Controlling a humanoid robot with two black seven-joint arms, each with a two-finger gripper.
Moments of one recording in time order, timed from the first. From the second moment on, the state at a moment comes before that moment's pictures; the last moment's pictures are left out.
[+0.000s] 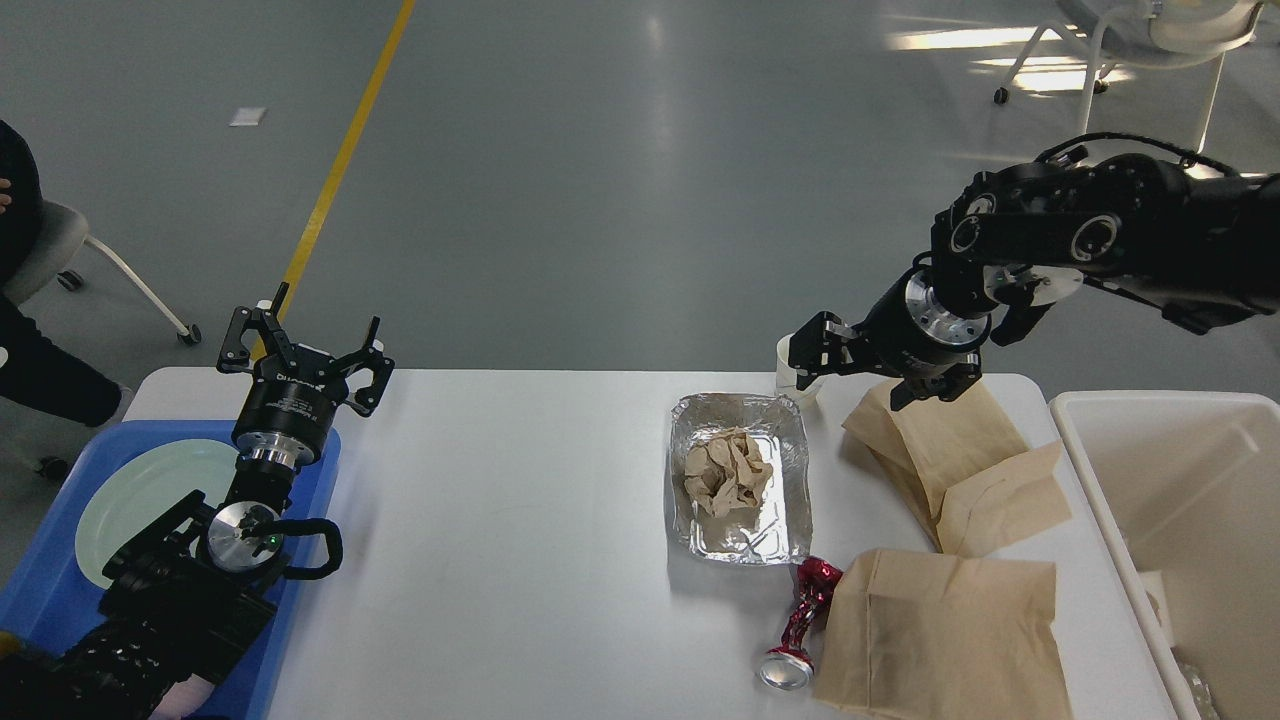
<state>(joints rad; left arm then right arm) -0.63 0.13 -1.06 -0.33 -0.10 -0.68 -0.31 1.73 -0.24 -0.92 1.04 -0.03 0.55 -0.25</state>
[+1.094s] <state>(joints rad) -0.63 0.13 -1.06 -0.33 -0.10 -0.68 -0.31 1.18 0.08 -0.95 0.51 -0.05 0.27 -0.25</state>
